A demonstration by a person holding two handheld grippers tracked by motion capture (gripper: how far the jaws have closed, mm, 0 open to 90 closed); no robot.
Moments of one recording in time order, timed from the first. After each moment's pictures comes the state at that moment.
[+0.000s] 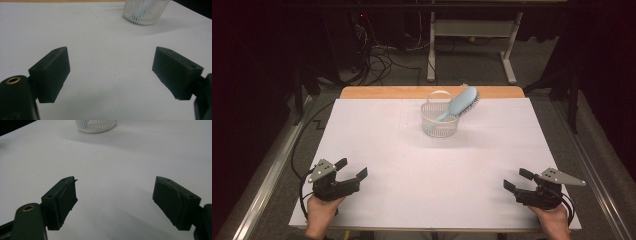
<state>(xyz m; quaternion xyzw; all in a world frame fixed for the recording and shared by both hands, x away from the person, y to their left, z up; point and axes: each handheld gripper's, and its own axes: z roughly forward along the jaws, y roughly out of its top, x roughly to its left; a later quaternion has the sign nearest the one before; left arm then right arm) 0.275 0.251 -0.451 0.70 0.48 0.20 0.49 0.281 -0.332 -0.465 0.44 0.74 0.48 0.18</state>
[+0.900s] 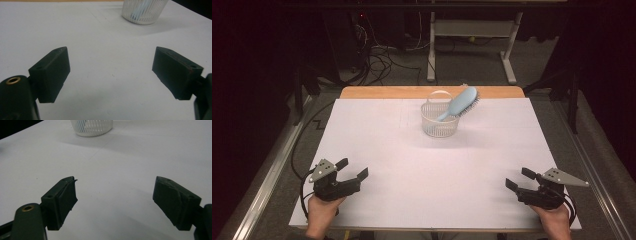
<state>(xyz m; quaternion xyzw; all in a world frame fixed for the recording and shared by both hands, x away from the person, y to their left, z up) 0.276 0.249 -0.452 0.70 0.48 0.19 0.49 0.281 -0.338 -0.465 0.44 0.73 0.49 0.19</state>
